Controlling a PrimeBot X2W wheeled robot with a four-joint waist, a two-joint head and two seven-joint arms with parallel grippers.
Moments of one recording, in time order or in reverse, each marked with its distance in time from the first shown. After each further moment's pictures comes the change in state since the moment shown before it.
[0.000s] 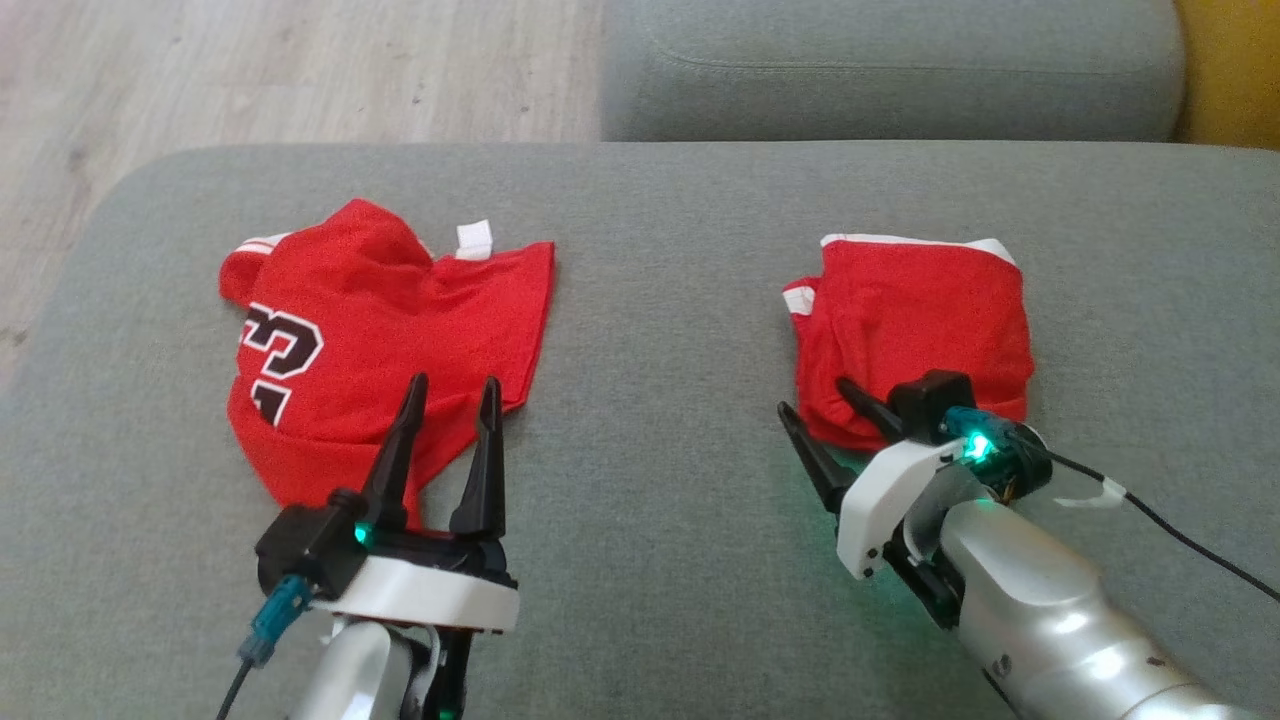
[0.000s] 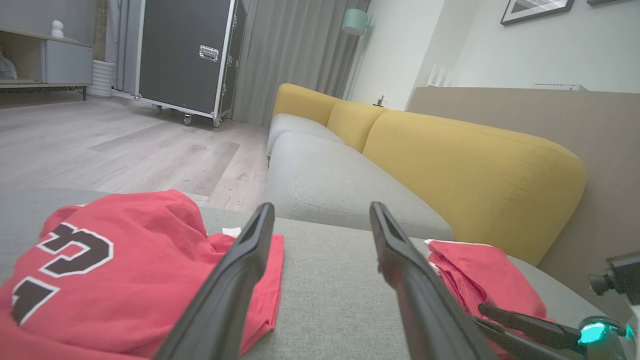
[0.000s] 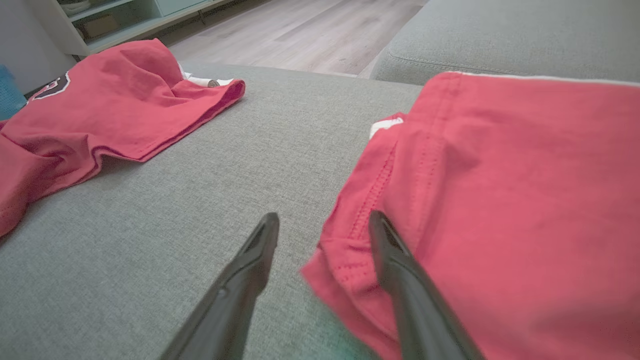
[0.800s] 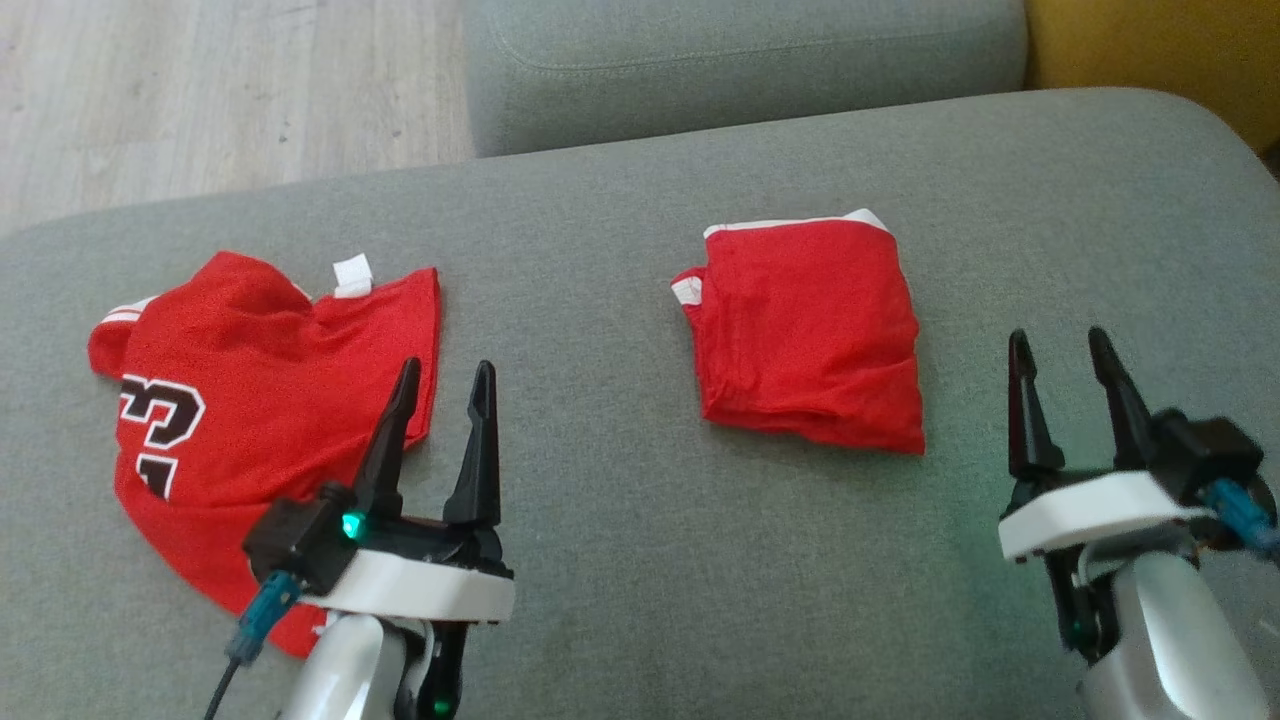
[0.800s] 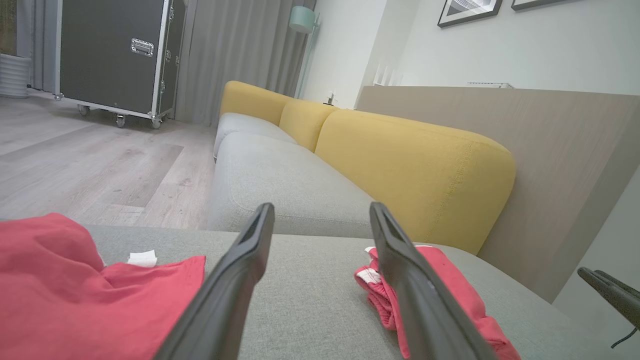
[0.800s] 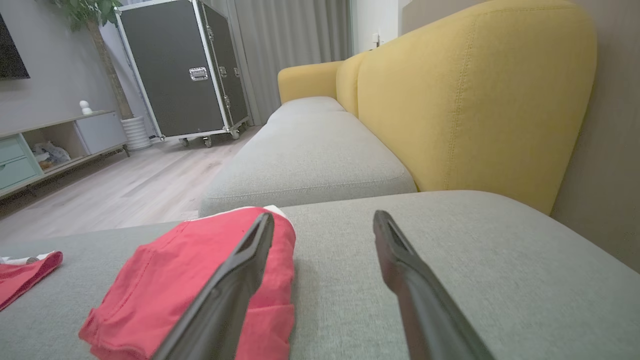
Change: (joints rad) left arm -0.001 0.000 0.014 -0.039 0.000 -0.010 0.000; right arm 0.386 0.041 -0.789 -0.598 -0.405 0.000 -0.036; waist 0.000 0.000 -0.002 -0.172
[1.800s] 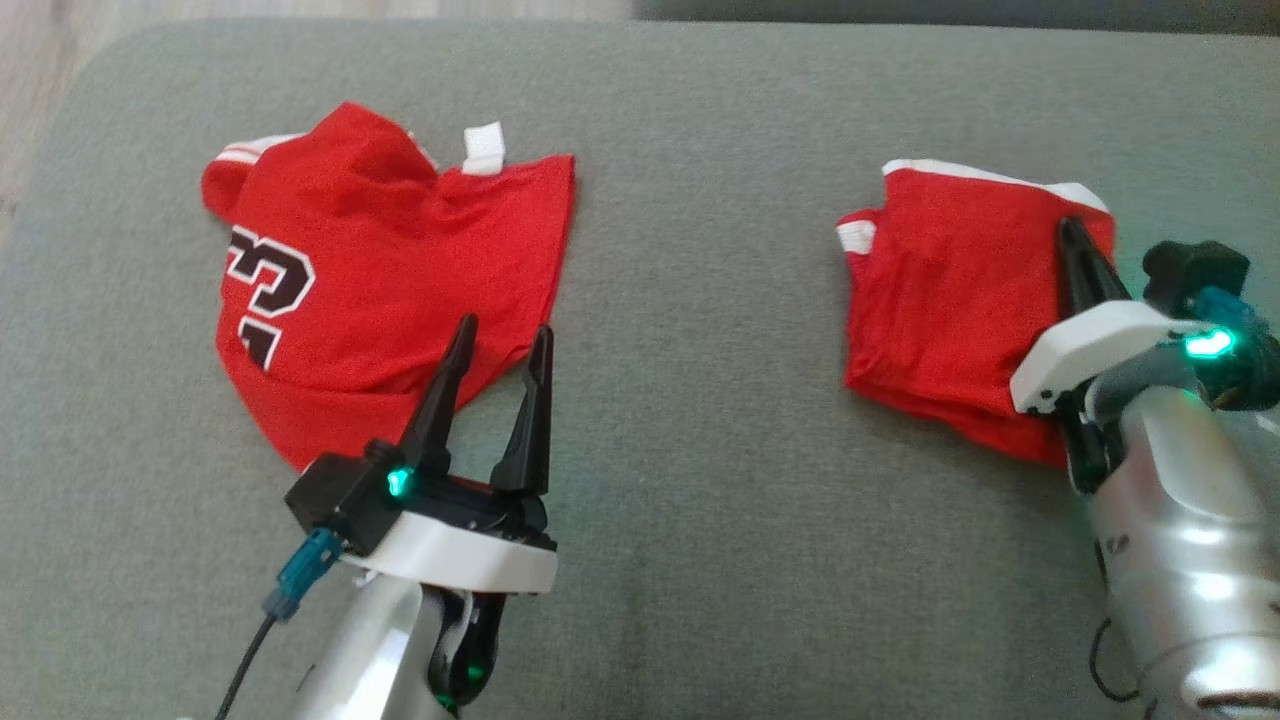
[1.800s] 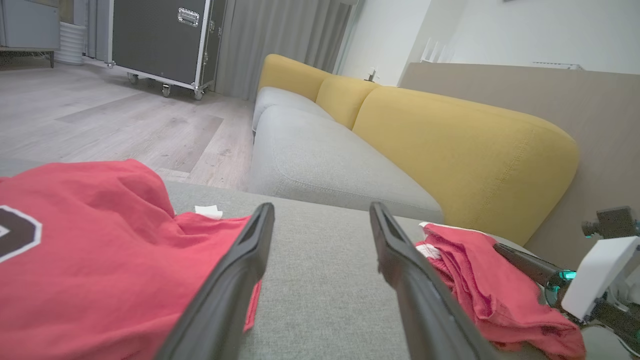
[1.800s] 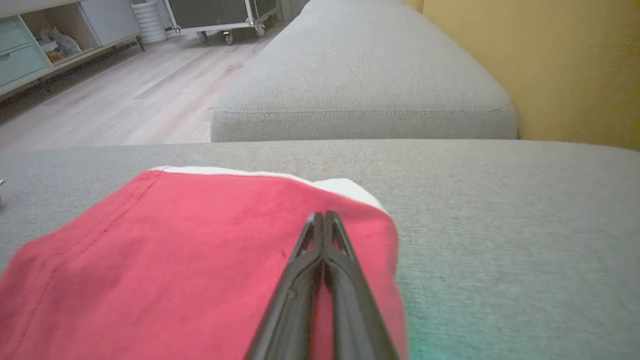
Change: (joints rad) left arm -0.079 0.000 -0.089 0.003 -0.024 -0.009 0.000; right arm -0.414 -0.027 -0.081 0.482 -0.138 0.000 0.053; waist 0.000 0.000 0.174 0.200
